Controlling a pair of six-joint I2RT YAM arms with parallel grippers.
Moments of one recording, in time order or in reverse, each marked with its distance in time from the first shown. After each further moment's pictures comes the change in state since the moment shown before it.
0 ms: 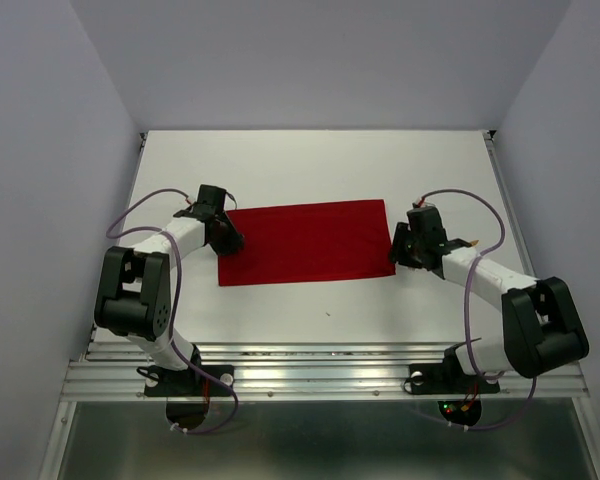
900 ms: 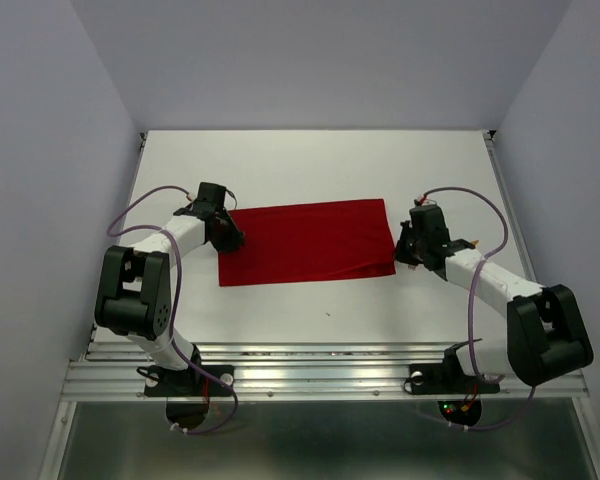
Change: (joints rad) left arm 0.000 0.005 0.019 0.003 0.010 0.006; right arm 0.000 -0.018 0.003 0.005 -0.008 0.001
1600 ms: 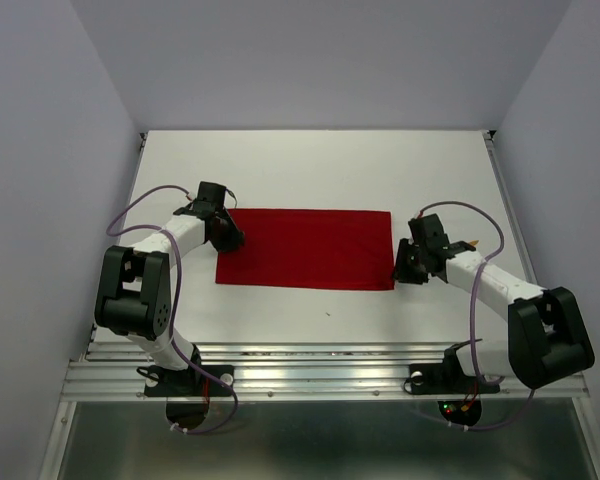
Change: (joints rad) left arm 0.000 0.000 0.005 -0.004 -0.006 0.000; right arm 0.000 -0.030 -0.017 -0.221 -0.136 0.019
